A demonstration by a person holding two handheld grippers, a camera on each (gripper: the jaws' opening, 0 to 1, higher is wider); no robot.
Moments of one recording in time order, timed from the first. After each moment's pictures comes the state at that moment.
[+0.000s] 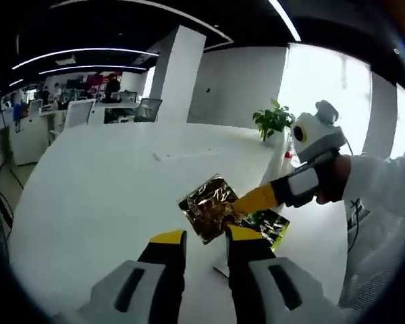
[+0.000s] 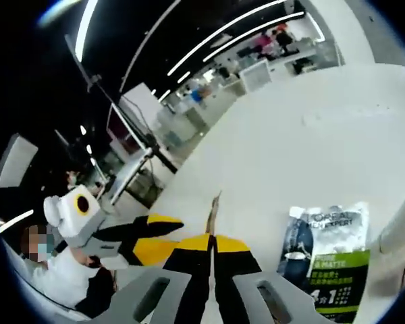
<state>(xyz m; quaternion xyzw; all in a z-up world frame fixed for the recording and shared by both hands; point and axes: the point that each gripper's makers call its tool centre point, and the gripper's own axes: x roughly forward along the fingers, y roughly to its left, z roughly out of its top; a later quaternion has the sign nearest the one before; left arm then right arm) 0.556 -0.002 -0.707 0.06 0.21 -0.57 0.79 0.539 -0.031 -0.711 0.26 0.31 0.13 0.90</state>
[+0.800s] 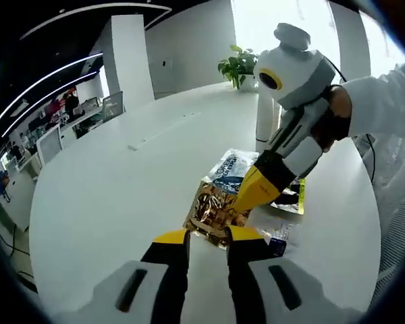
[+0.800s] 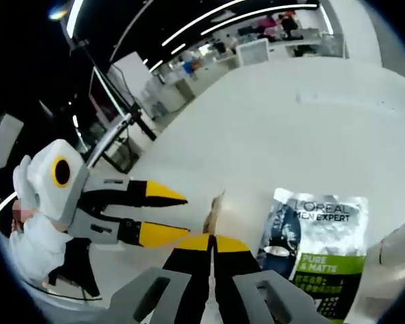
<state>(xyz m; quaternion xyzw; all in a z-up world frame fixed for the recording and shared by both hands) 0.579 -0.031 -0.753 0.24 0.20 -0.62 0.72 0.549 -0.052 -0.765 0.20 0.39 0.11 0.89</state>
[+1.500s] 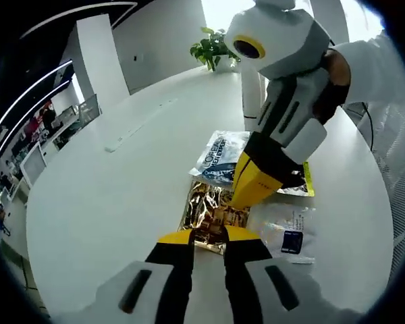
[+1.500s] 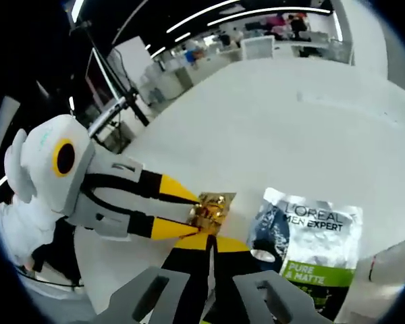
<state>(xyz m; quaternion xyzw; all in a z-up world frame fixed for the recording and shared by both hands) 0.582 -0.050 -0.782 0.31 0.20 -0.66 0.66 0.551 -0.062 -0.780 0.15 0.42 0.11 0.89</state>
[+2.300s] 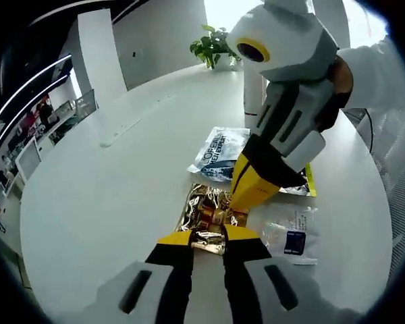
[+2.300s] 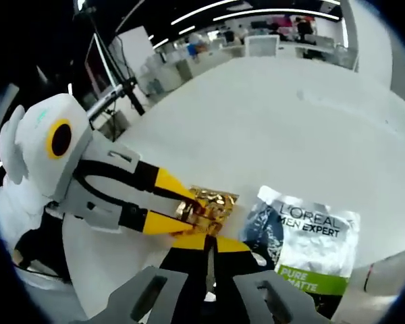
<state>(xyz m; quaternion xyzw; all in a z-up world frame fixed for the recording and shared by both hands) 0.576 -0.051 -0.785 0.30 0.21 -0.66 0.65 0.549 -0.066 -0.791 0.10 0.43 0.10 0.89</state>
